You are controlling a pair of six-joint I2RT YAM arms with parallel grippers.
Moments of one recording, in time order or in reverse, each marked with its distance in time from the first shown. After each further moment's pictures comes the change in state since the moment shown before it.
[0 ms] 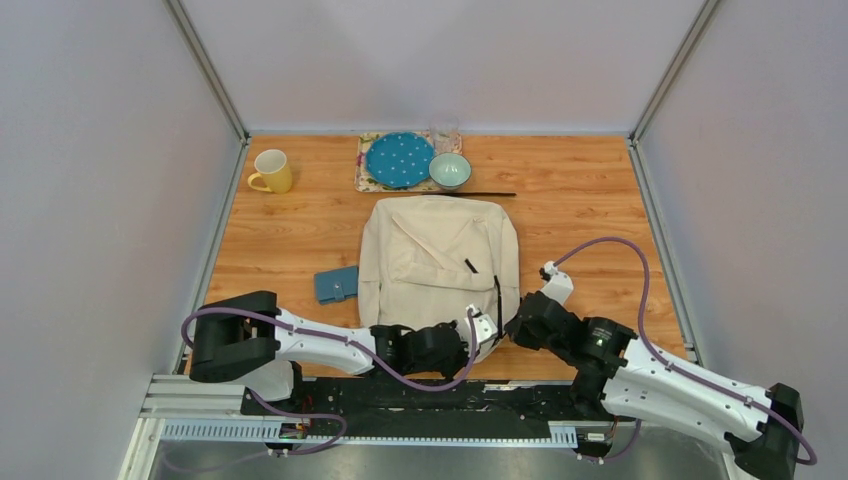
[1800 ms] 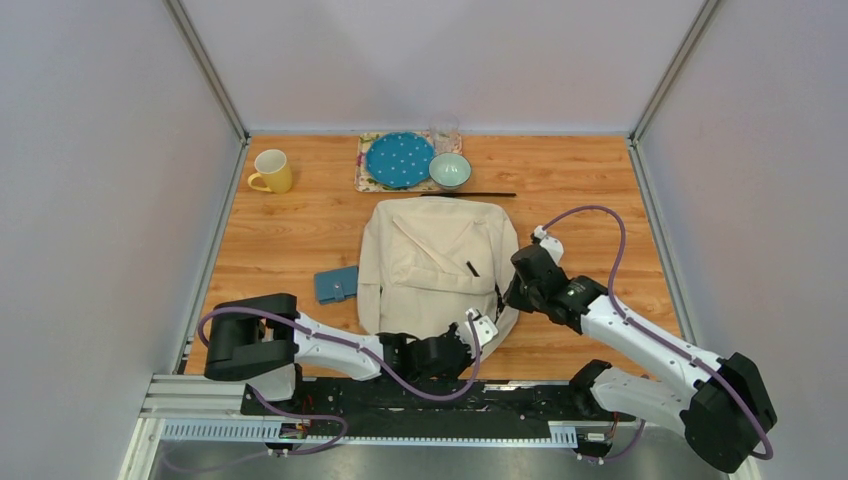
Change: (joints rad) left arm -0.036 0.078 -0.028 0.111 -0.143 -0.031; right arm -0.347 0.388 0.152 0.183 -0.151 -0.257
